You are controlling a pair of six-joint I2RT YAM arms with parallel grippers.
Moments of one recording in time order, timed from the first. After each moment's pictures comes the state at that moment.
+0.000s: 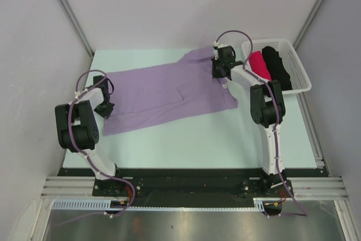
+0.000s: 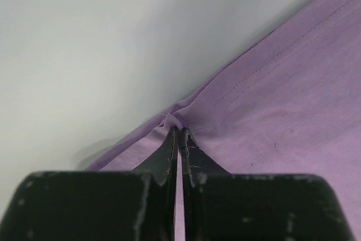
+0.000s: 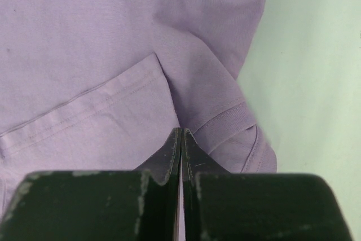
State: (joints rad) left arm 0.19 1.77 1.10 -0.60 -0.40 -0.85; right arm 0.30 2.27 1.82 -0.28 -0.02 0.17
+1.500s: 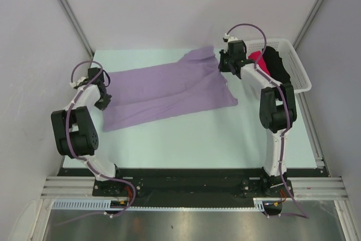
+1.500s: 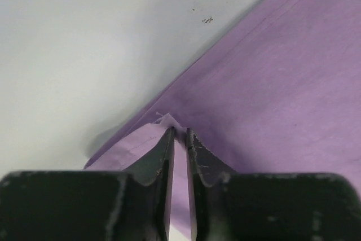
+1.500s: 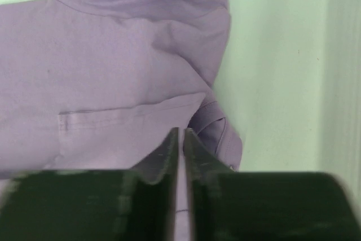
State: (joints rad) left arm 0.19 1.67 1.17 -0.64 -0.38 -0.81; right arm 0.25 2.11 1.71 -0.21 -0.06 0.18
